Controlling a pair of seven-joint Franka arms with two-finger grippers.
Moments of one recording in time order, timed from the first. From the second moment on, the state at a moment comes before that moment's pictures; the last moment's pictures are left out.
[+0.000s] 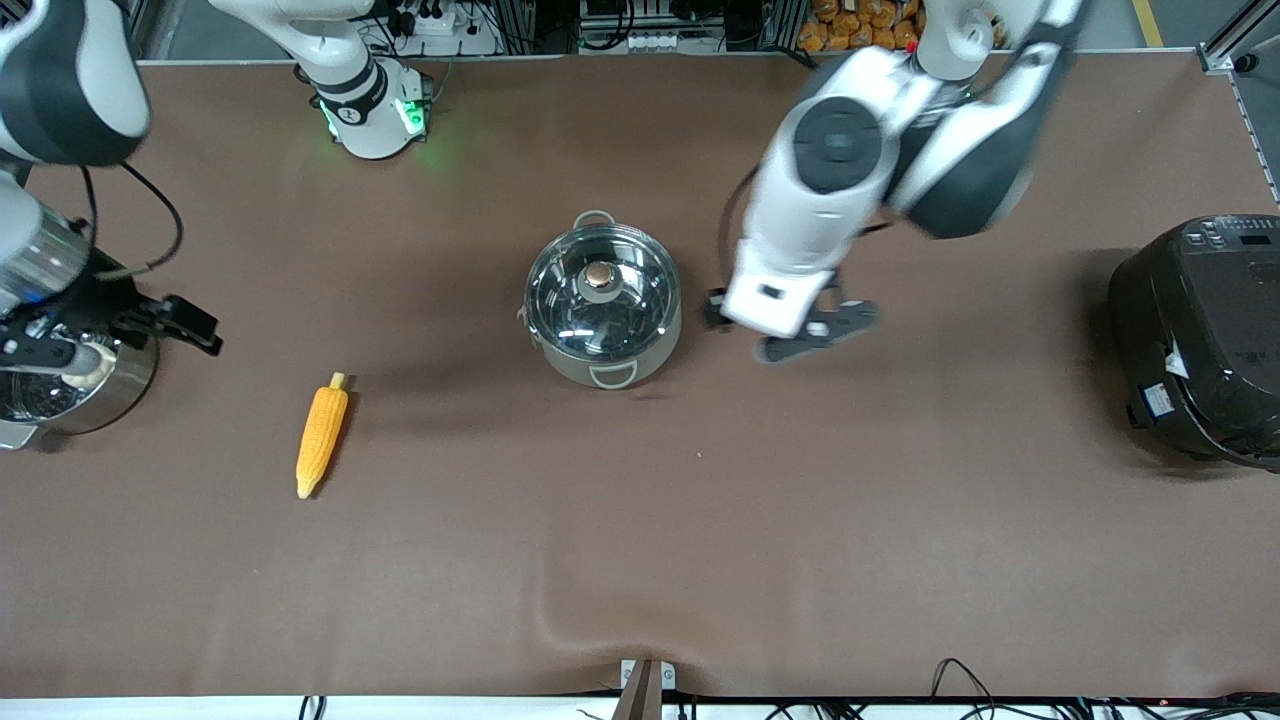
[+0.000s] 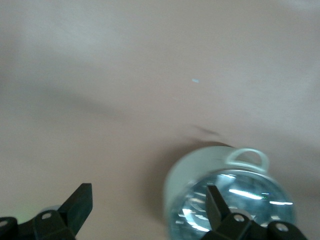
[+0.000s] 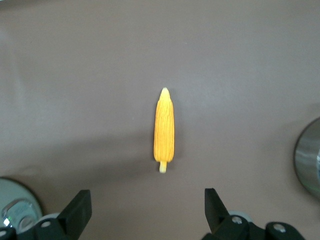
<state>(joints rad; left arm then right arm) -0.48 0.45 -0.23 -1.33 0.04 1.76 -1.08 -0.04 0.05 0.03 -1.82 0.03 1.96 0.09</state>
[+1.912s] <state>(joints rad) -0.77 0.68 -0.22 -1.31 0.04 1.95 -1.42 -0.06 0.52 0.04 -2.08 0.03 2.71 0.05</state>
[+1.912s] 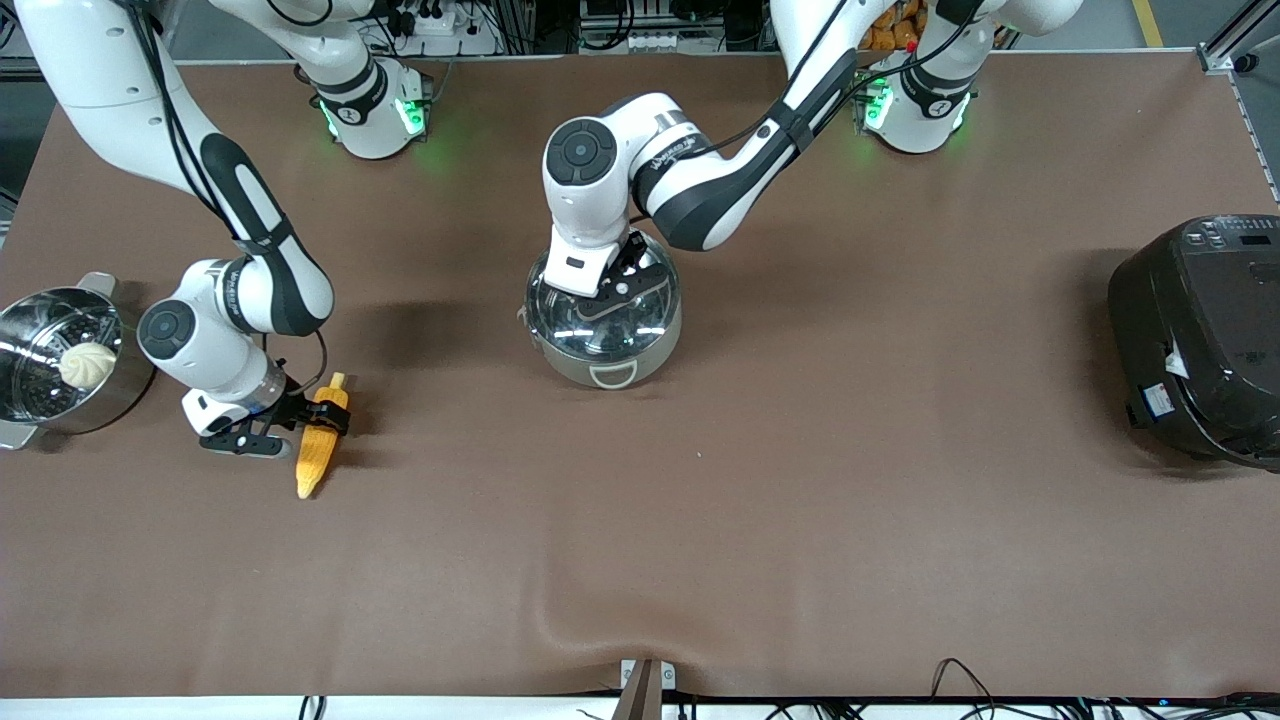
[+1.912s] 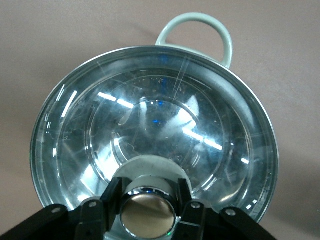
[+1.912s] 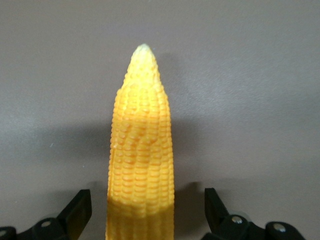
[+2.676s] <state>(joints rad) -0.68 0.52 -0.20 -1.28 0.04 1.78 -1.34 -0.06 0.52 0.06 -2.07 0.03 2.68 0.05</state>
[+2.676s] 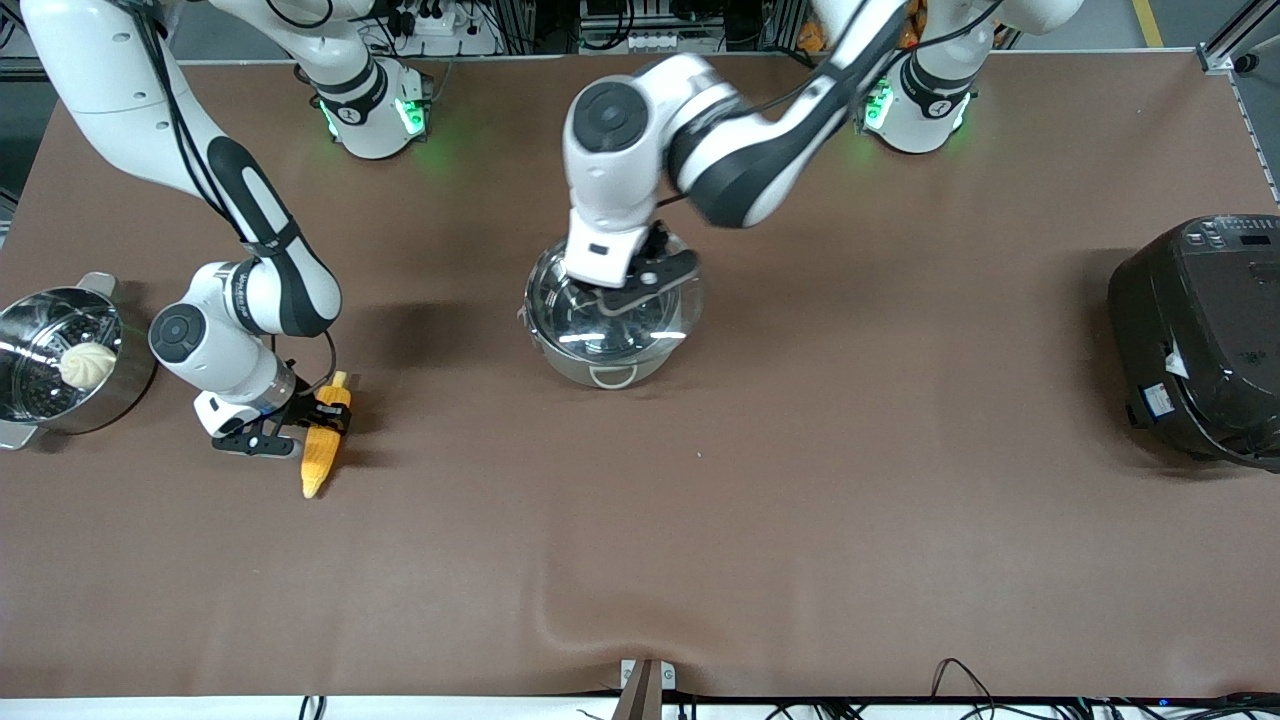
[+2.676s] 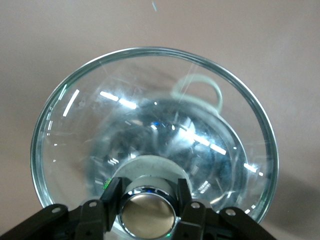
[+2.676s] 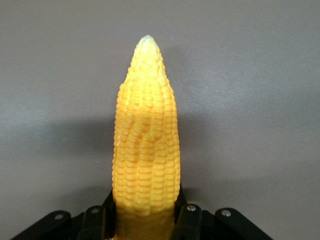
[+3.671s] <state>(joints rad) 0.00 0.32 -0.19 -1.79 0.05 2.01 -0.44 0.04 0.32 0.45 -1.72 -0.07 2.04 0.67</state>
